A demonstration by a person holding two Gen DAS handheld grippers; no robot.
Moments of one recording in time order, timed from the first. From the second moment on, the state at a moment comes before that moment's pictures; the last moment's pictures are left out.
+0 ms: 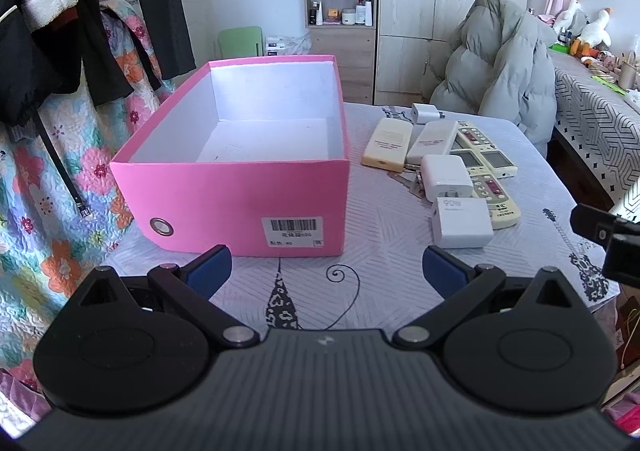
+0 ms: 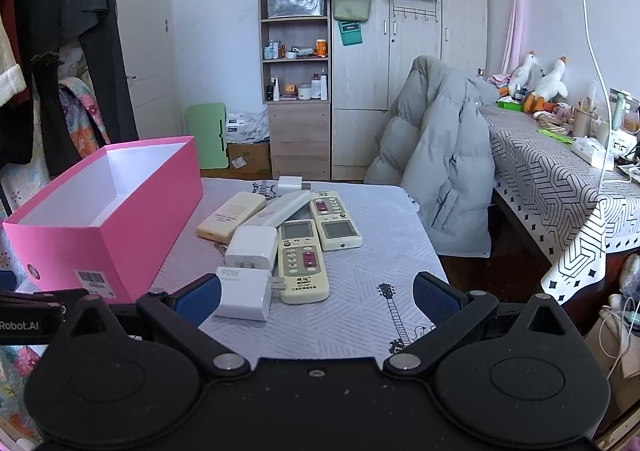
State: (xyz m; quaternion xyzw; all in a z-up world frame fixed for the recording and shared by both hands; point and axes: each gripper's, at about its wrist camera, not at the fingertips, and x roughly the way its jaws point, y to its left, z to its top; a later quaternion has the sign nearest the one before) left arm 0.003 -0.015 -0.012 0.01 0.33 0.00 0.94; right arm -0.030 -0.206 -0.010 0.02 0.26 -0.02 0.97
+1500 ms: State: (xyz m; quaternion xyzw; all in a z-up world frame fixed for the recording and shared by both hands) left arm 0.102 0.091 0.052 0.04 0.35 -0.04 0.94; right arm 0.050 -0.173 -0.029 -0.01 0.29 0.14 0.95
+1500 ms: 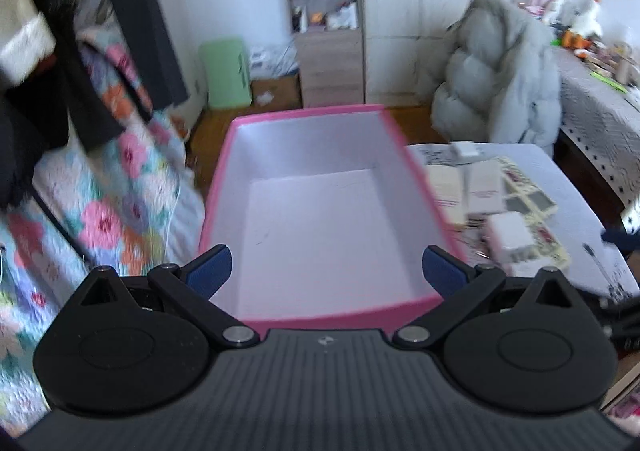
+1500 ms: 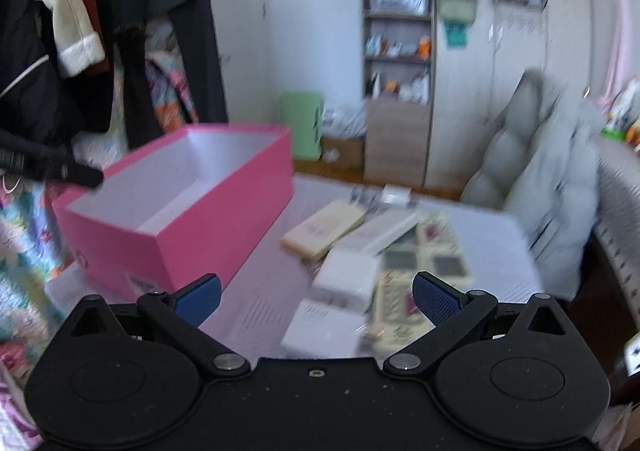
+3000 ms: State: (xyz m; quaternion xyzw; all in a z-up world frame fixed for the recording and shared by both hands) left arm 0.240 0.152 -0.028 0.11 0.44 0.01 0.89; right arm 0.103 -0.161 -0.046 0.01 0.39 0.11 0.91
